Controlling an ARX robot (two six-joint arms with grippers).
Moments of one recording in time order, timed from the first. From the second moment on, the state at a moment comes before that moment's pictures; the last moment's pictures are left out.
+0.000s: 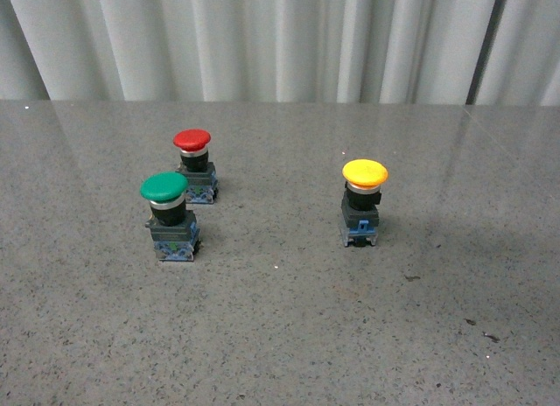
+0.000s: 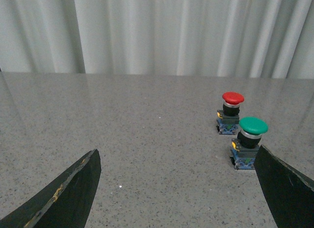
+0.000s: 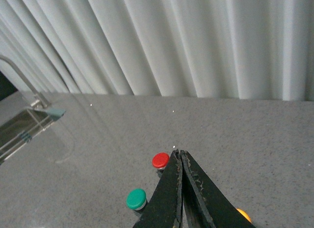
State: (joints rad) left arm 0.00 0.01 0.01 0.00 0.00 0.00; right arm 0.39 1.20 0.84 0.30 -0.22 0.31
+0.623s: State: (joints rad) left arm 0.00 0.01 0.01 0.00 0.00 0.00; right arm -0.01 0.53 0.24 0.30 0.00 0.02
